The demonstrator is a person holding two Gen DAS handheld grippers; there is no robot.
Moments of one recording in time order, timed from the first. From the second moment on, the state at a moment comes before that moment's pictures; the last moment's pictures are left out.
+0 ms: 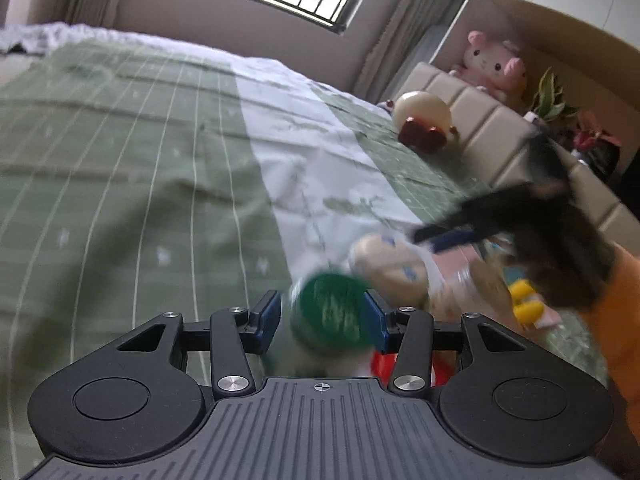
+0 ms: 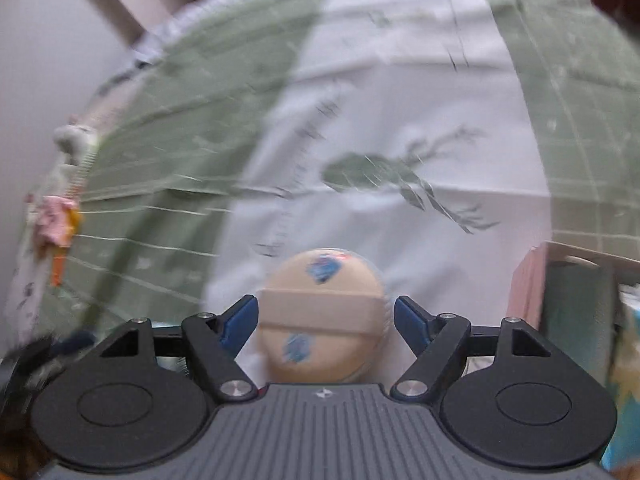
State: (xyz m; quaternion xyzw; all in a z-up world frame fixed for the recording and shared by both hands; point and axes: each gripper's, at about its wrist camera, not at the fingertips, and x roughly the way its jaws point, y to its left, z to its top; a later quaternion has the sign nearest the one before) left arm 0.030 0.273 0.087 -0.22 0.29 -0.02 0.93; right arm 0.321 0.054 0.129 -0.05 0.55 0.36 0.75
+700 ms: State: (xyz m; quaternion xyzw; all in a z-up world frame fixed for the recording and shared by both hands) left arm -0.041 0.279 0.029 -0.32 0.24 -0.03 0.92; right arm 0.280 0.128 0.158 -0.10 0.55 0.44 0.71
